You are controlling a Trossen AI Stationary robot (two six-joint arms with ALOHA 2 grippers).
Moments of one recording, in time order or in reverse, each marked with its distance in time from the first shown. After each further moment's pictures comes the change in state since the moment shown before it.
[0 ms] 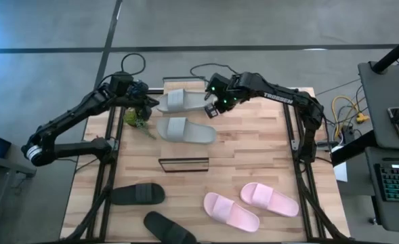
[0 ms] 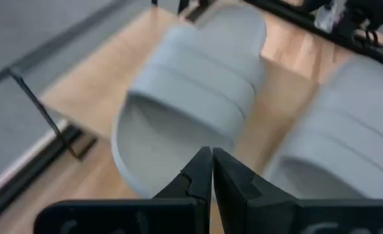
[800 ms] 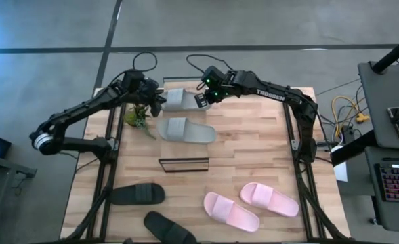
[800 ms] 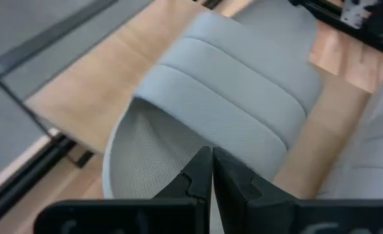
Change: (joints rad) left arm 0.003 0.195 0.002 0.161 -0.020 -0.019; right arm -0.074 0.079 -0.001 0.299 0.088 -0.014
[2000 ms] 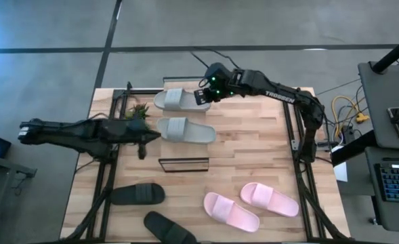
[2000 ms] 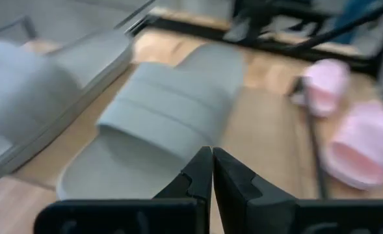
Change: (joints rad) left arm -0.838 -0.439 -0.218 0.006 -0.610 -0.293; right arm 0.033 -0.082 0.017 0.059 -0.074 0.085
